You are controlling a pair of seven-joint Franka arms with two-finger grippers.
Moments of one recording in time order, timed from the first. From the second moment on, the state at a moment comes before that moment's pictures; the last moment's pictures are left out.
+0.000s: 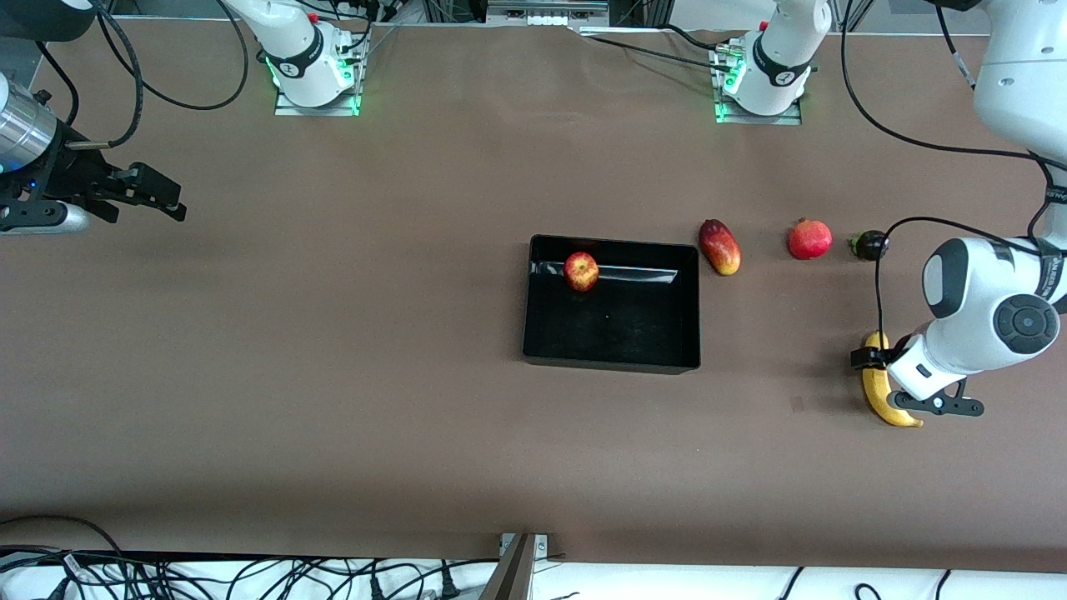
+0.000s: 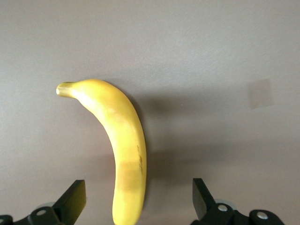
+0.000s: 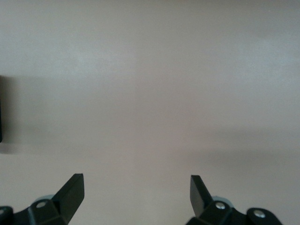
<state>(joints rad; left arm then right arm) 0.35 0.68 -0.25 -1.62 0.35 2.23 0.05 0.00 -0.02 0.03 -1.72 0.04 1.70 0.01</state>
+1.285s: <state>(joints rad) 0.27 0.63 -0.33 -1.58 0.33 2.04 -0.21 -0.01 -0.02 0.03 -1.72 0.04 1.71 0.01</state>
